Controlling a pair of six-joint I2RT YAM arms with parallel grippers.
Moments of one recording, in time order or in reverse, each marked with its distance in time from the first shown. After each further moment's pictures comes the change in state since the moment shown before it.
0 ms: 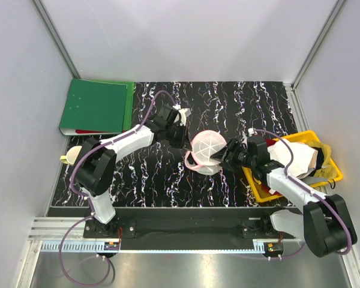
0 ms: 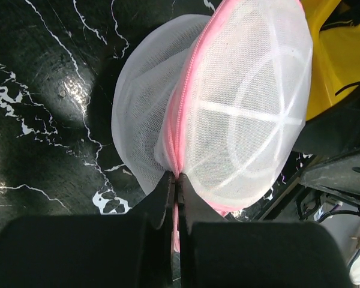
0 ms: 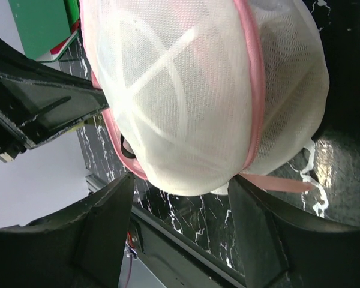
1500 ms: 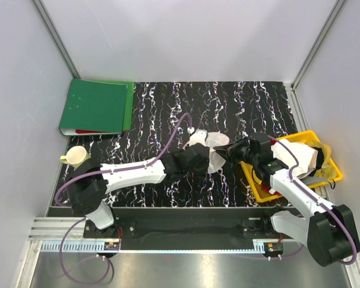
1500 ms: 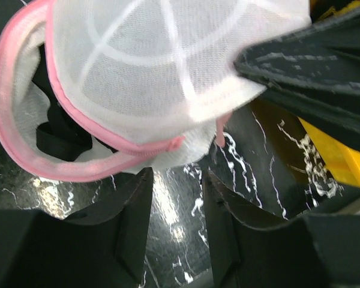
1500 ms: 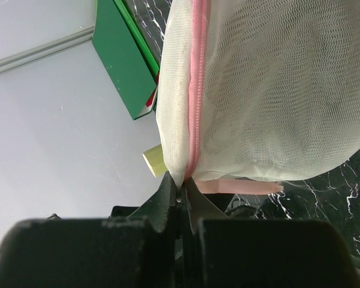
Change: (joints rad) left arm -0.494 -0.187 -0.180 0.129 -0.758 -0.252; right arm 0.013 -0.065 0.053 -0.011 0.077 0.553
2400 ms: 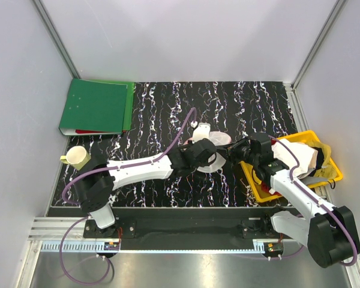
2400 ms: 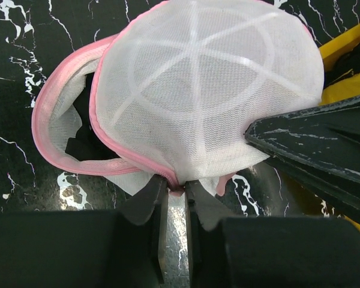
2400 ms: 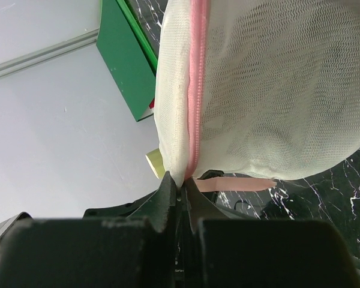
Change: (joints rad) left arm -0.002 0.089 0.135 -0.062 -0.177 0.010; right arm 0.000 -0.011 0.000 0.000 0.008 0.010
